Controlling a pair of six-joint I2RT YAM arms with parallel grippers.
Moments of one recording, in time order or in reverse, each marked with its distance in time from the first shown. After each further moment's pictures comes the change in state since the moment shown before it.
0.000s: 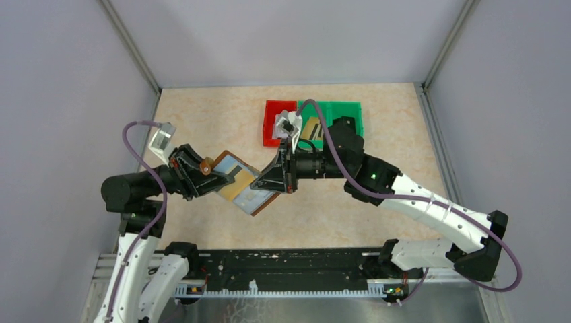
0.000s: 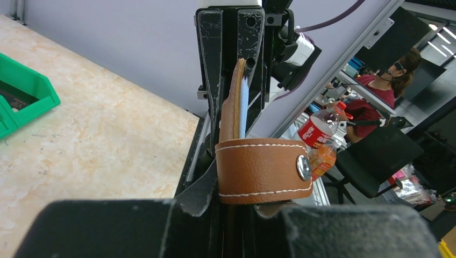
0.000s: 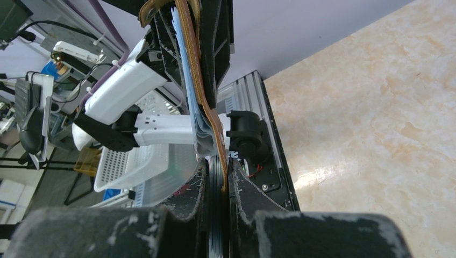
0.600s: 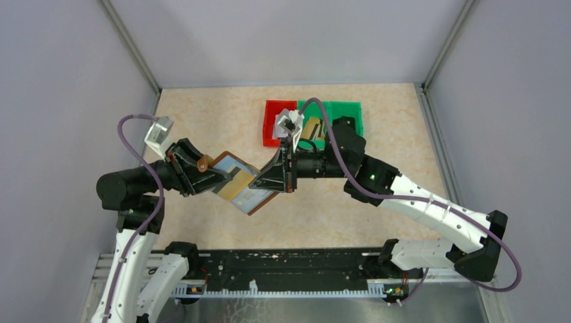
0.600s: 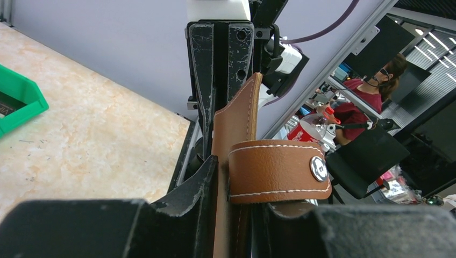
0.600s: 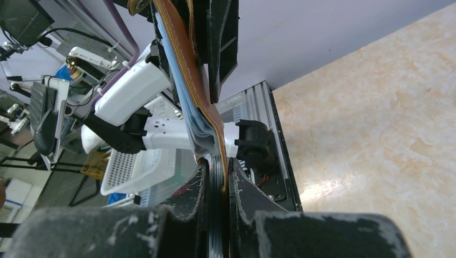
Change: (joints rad) left arm 0.000 0.044 0.066 0.031 0.006 -0.078; right arm -0.001 -0.003 -0.018 0.082 -0.027 0.023
